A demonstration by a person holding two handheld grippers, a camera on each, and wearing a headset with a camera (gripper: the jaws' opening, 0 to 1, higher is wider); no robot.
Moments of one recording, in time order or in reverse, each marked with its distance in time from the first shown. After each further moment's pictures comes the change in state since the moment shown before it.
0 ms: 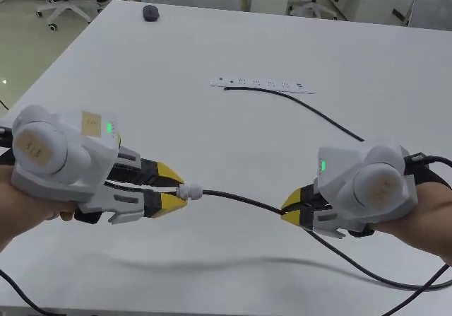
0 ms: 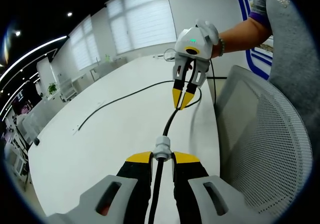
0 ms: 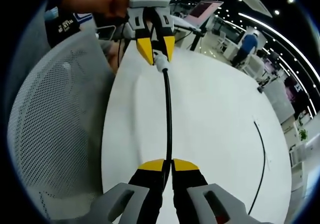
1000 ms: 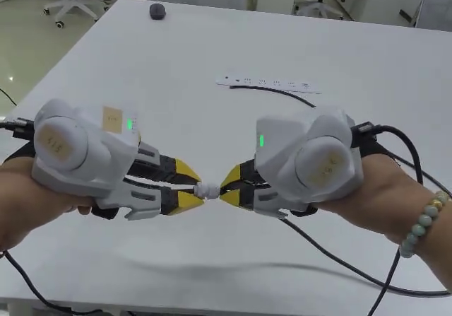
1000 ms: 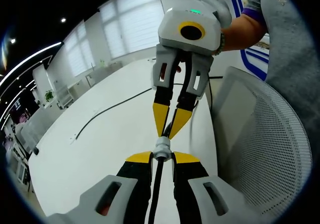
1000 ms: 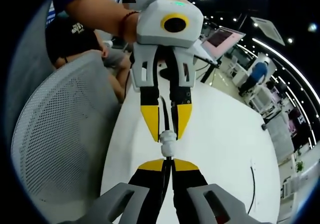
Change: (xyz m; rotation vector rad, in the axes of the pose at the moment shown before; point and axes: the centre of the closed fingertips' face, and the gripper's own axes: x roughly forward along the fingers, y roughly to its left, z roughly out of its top) left arm 0.004 -0.010 0.015 0.055 -0.022 -0.029; right arm 0.014 0.014 0.104 -0.188 -0.141 0.025
